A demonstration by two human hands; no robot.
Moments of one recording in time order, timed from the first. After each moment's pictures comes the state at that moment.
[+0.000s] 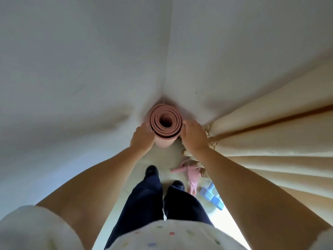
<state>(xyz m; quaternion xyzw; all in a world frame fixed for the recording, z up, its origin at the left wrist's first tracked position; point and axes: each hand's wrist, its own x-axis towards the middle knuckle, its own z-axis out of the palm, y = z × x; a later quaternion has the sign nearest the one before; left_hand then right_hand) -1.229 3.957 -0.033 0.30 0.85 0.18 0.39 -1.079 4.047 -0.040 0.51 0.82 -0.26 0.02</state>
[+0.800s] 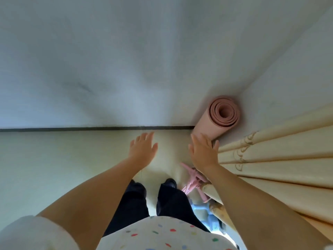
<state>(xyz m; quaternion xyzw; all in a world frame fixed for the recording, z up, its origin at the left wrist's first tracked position) -1.040 3.721 -0.009 0.09 0.96 0.12 0.26 -0.993 3.931 -0.019 0.10 0.96 -0.11 0.24</state>
